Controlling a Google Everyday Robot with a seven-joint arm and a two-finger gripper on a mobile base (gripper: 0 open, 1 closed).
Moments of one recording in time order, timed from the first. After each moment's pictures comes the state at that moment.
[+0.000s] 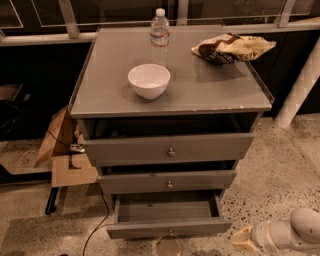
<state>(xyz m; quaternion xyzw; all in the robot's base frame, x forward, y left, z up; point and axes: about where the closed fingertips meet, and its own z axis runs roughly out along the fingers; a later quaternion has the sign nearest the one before) 0.382 -0.300 0.378 -0.45 0.82 0.26 0.23</state>
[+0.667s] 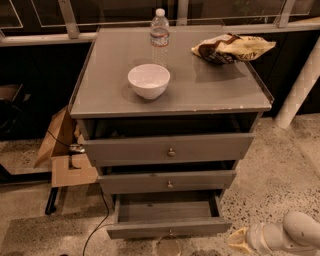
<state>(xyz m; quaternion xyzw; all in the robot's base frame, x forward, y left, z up) 0.387 -0.295 0.348 -0.48 0.81 0.24 0.24</state>
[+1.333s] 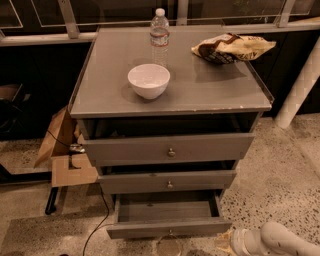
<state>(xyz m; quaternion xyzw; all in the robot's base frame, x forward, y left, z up) 0.406 -0.270 0.269 -0.59 0.75 0.15 0.27</state>
